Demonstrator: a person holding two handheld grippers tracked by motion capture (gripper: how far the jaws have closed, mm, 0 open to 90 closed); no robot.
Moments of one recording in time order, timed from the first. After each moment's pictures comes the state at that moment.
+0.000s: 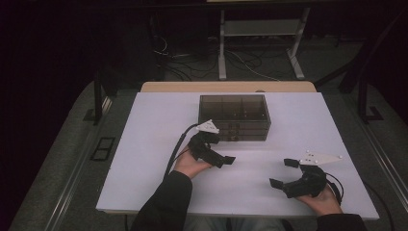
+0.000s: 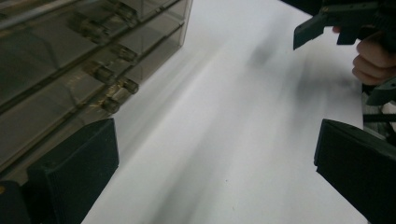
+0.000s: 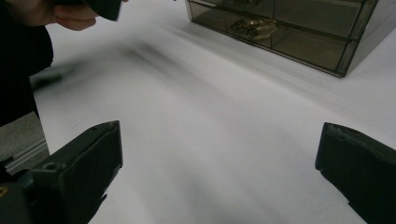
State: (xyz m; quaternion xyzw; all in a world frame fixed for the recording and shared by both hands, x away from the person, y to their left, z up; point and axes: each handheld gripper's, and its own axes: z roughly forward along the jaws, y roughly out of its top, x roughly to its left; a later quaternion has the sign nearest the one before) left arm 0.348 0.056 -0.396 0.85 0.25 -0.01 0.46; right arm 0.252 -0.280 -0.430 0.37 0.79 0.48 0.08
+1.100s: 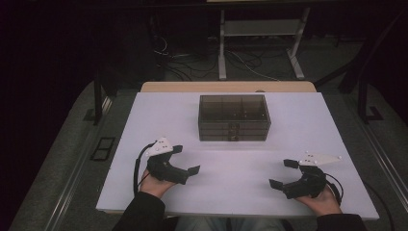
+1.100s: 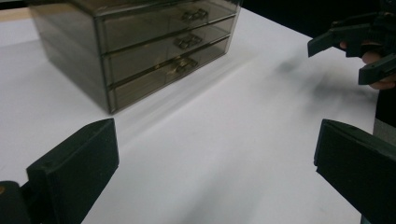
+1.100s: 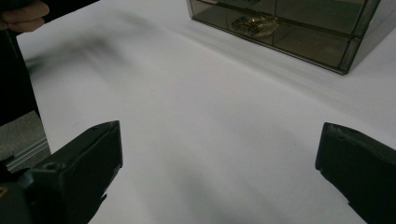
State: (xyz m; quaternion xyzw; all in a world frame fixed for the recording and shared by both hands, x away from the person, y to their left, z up) left arm 0.282 0.160 -0.403 0.79 0.32 0.09 0.52; right arm 0.251 -0.279 -0.431 0.37 0.79 0.48 0.08
